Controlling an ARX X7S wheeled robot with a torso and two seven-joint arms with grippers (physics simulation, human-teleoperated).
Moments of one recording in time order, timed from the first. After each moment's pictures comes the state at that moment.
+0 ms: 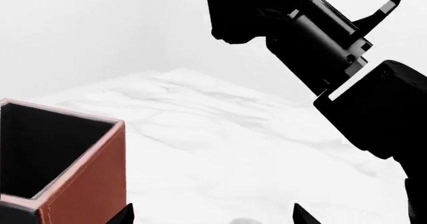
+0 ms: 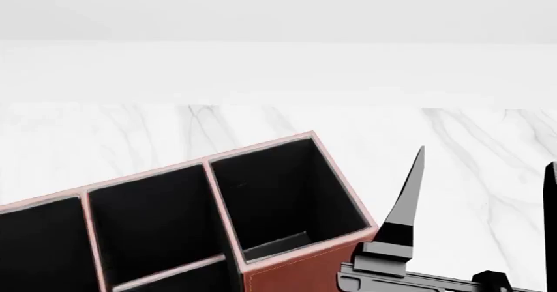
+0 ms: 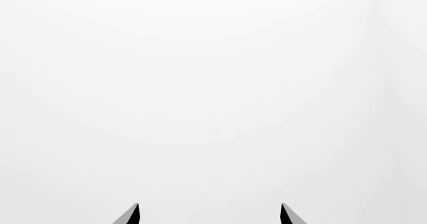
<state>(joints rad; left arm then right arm) -0.25 -0.65 0.44 0.91 -1.09 -0.72 -0.06 0.07 0.37 -0.03 -0.95 0.34 0.48 0.46</state>
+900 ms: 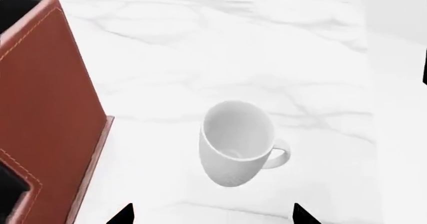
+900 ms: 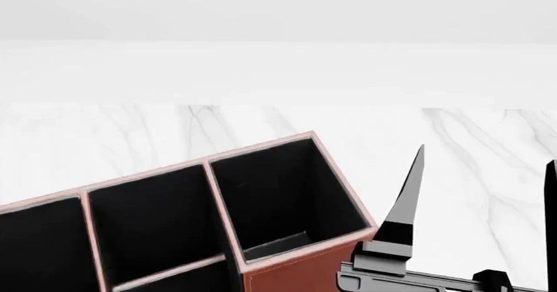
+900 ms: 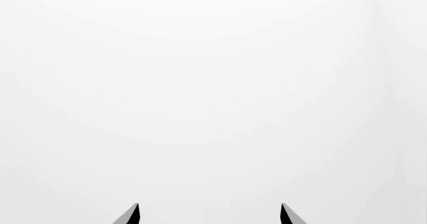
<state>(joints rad) -0.45 -0.68 0.65 0.86 -1.18 -1.04 -0.11 0.08 0.41 -0.04 -0.95 0.36 0.48 0.50</state>
